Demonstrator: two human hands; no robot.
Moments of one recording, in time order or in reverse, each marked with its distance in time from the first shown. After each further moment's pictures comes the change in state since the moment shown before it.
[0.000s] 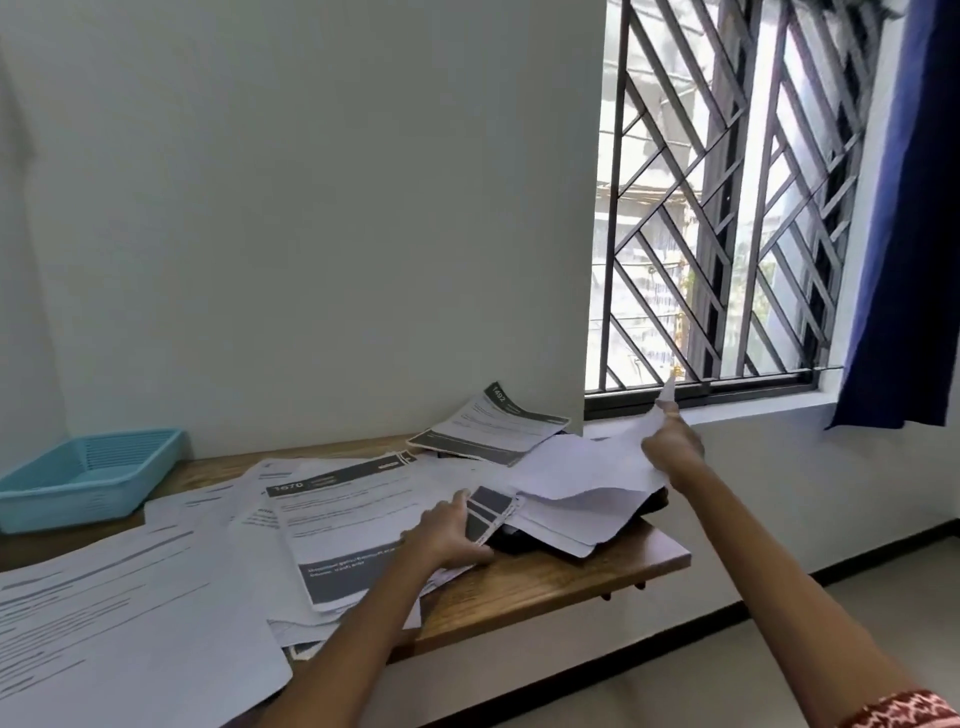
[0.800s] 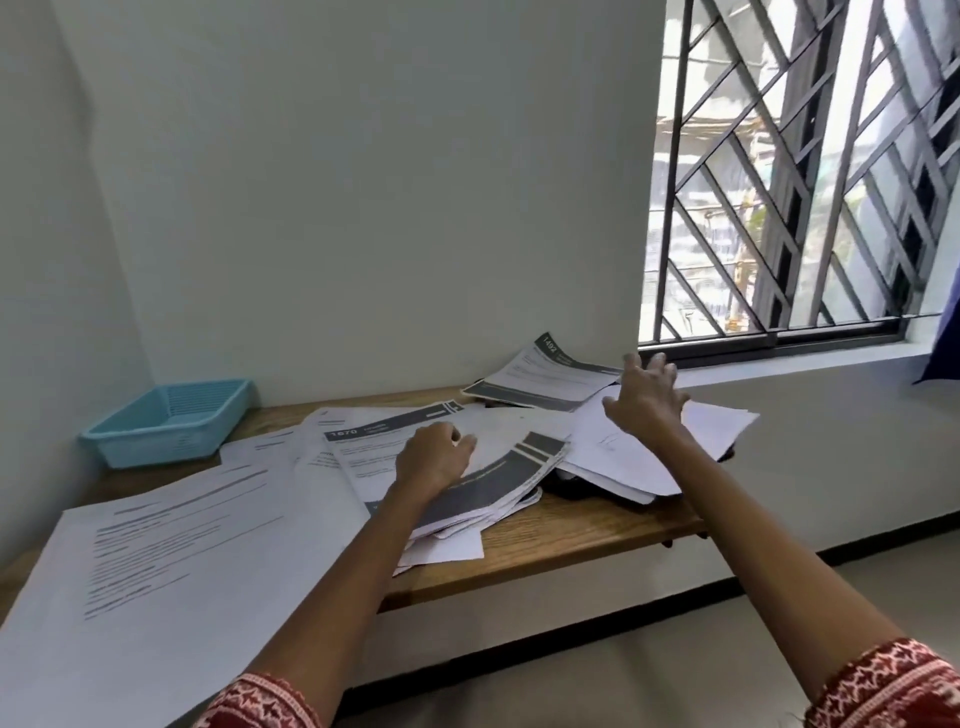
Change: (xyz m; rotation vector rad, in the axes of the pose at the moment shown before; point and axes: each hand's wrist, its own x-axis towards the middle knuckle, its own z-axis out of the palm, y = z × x) left_hand -0.014 -0.048 -0.034 -0.146 0.405 -0.125; right_hand -0.041 -0.053 0.067 -0.403 -0.017 -0.263
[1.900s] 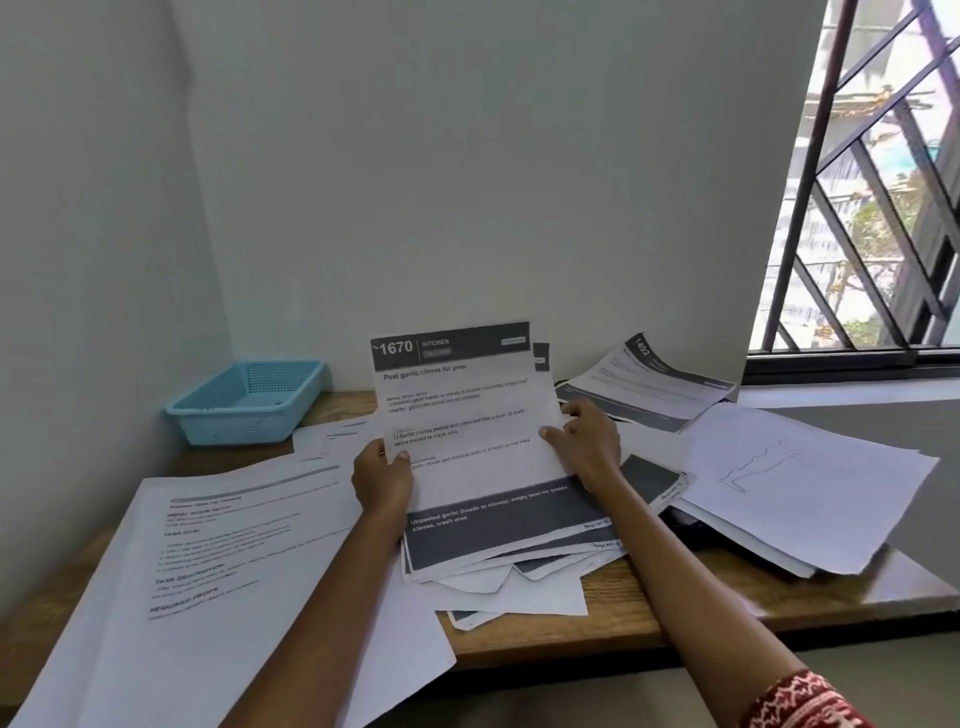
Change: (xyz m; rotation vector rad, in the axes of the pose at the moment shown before) left_hand 0.028 -0.125 -0.020 -0.683 0.479 -0.516; right_hand 0.000 -0.125 0.132 0.625 -0.154 -0.110
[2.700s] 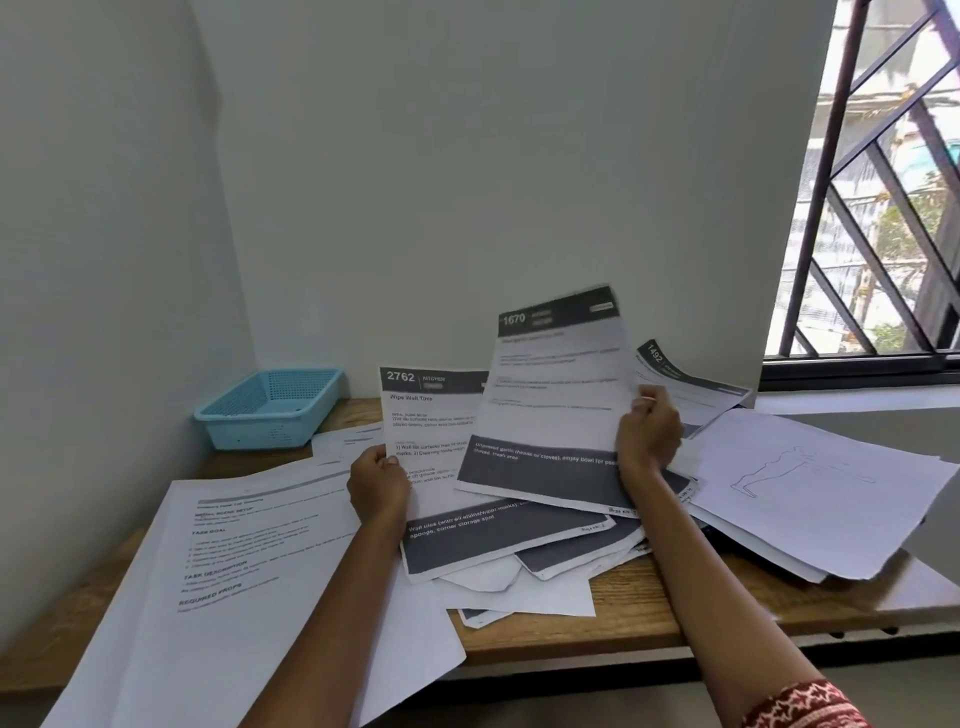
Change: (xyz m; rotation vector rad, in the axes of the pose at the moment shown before) left_hand -0.005 0.006 -0.014 0.064 0.127 0.008; right_hand 0.008 -0.001 -0.029 0.281 0.524 0.155
